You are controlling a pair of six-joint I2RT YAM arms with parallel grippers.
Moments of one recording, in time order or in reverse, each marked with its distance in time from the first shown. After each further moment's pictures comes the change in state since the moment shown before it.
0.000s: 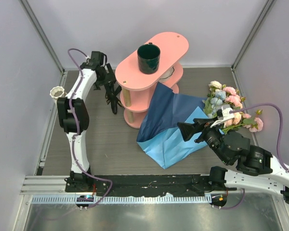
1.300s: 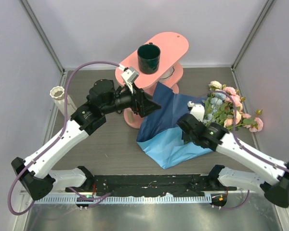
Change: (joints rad) left arm -0.588 -1.040 -0.791 0.652 0.512 0.137; right arm -0.392 0.591 0.065 -0.383 -0.153 0.238
